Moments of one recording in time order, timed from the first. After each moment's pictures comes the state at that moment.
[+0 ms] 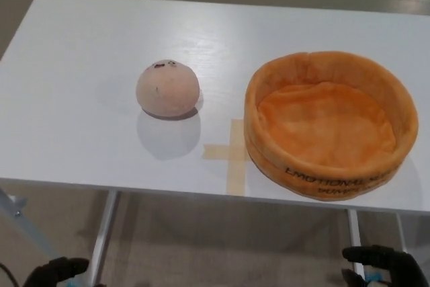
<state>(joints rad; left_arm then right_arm) -0.30 0.34 0.03 1.22 0.14 -0.15 -0.04 -0.37 -0.21 -0.09 1.28 -0.14 -0.20 -0.05</state>
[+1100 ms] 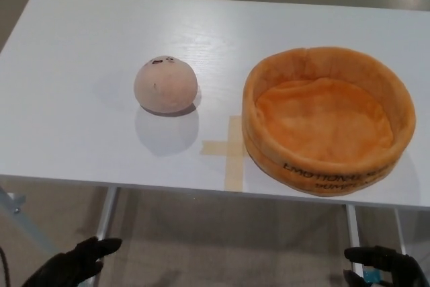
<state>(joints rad) -0.06 0.49 -0.11 0.70 0.12 -0.38 -0.38 -0.36 -0.21 -0.10 1.30 -0.14 -0.26 -0.06</state>
